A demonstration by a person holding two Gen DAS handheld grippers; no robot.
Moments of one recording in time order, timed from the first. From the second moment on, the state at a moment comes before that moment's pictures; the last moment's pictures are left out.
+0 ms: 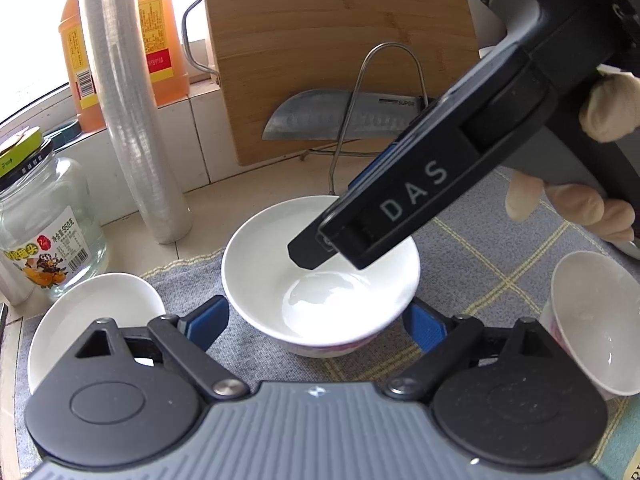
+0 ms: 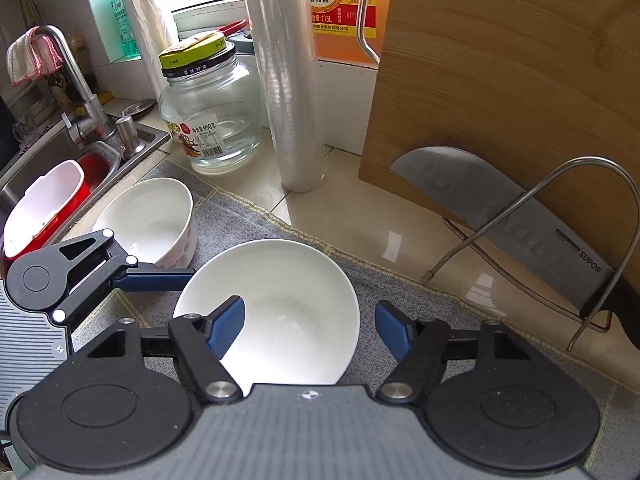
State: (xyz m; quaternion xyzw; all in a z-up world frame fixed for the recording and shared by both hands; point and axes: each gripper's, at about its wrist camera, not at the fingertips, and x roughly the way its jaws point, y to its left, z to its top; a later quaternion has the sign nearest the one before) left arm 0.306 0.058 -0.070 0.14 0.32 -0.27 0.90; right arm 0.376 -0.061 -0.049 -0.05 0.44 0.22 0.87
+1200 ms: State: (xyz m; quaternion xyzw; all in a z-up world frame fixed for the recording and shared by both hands) left arm 0.311 0.060 -0.073 0.14 0.32 -0.30 0.89; right arm 0.387 -0.056 -0.058 -0.06 0.46 0.23 0.85
